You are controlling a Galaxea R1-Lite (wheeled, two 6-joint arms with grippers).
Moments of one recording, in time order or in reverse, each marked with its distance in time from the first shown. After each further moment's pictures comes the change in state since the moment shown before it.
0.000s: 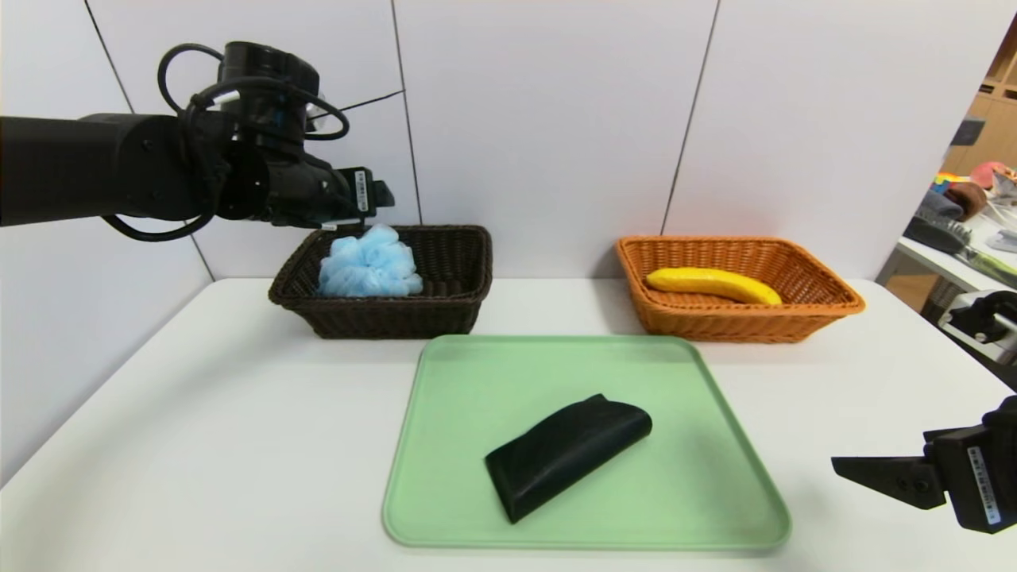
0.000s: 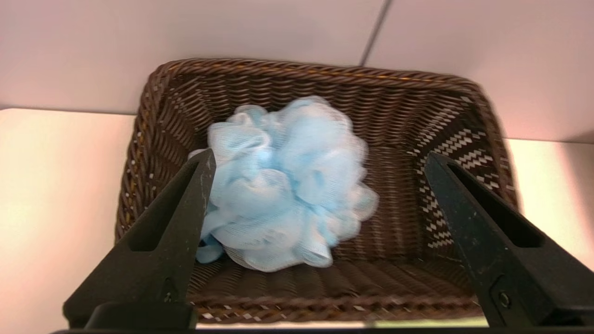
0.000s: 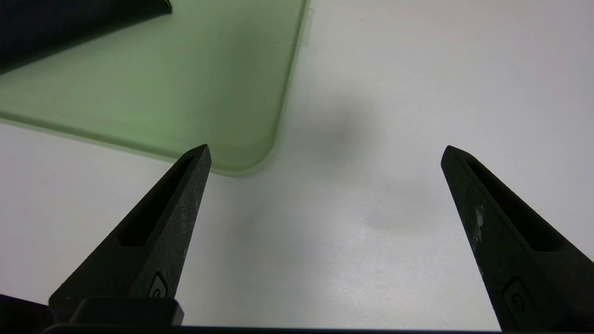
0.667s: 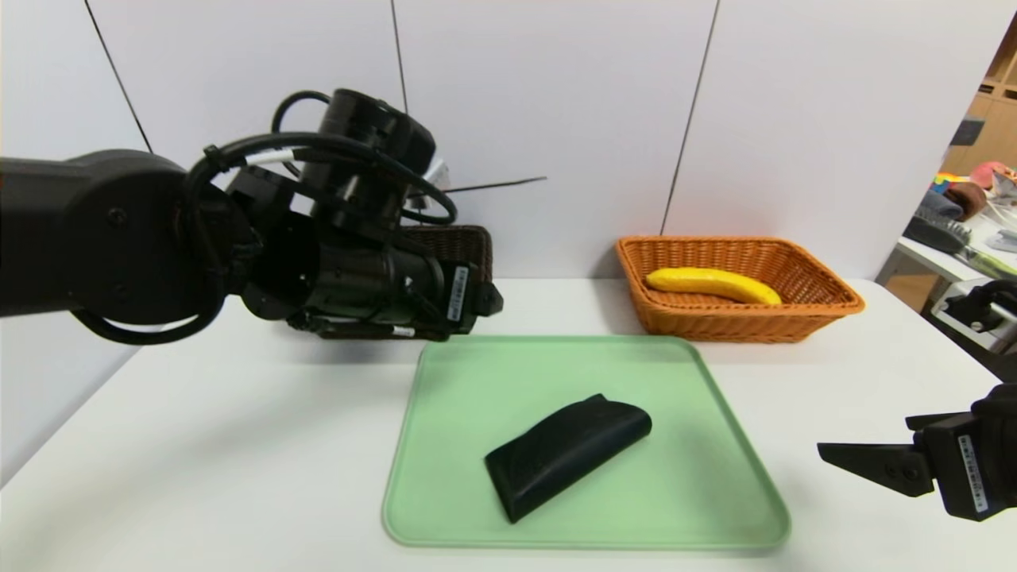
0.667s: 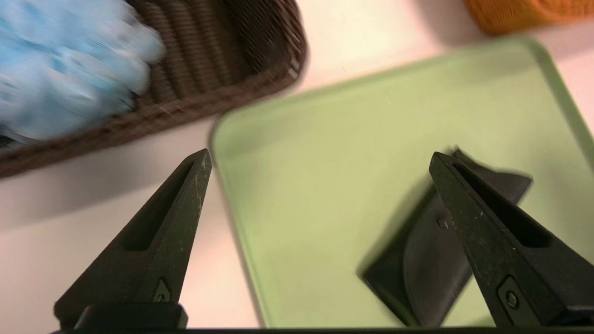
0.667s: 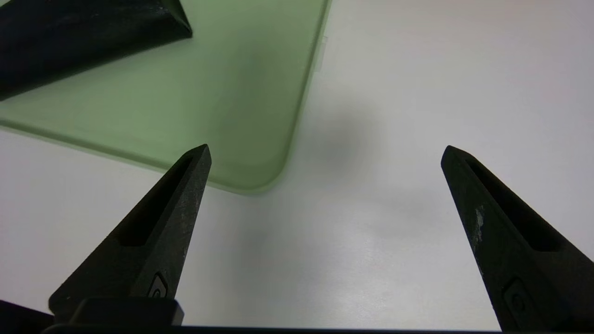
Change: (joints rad) left arm -0.370 -0.154 0.237 0.113 -0.014 -0.034; right arm 0.012 0.004 0.008 -0.064 0.029 -0.009
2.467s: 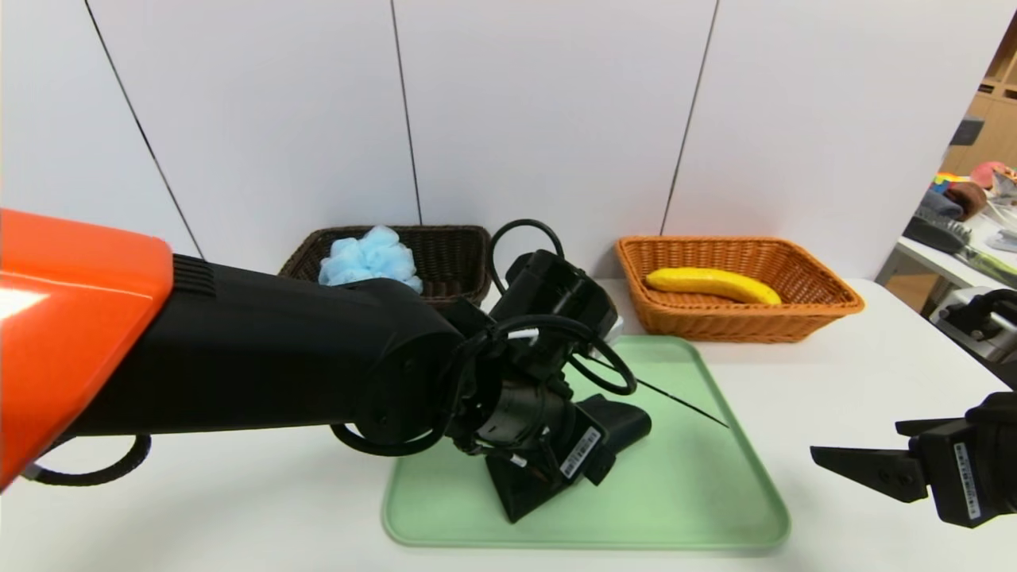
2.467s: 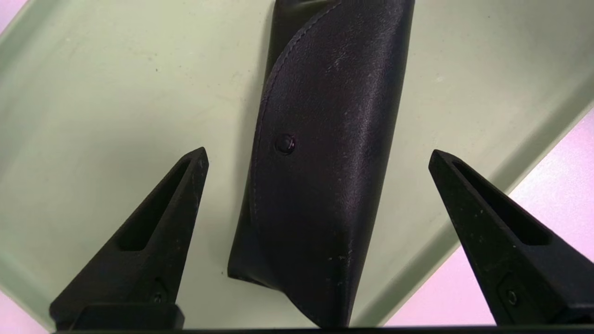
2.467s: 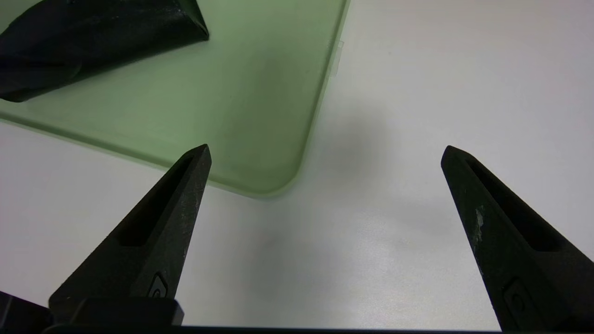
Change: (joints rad) left arm -0.234 0.241 -0.005 -0.011 -0.130 0.242; right arm -0.011 -0.010 0.053 -0.067 0.038 0.009
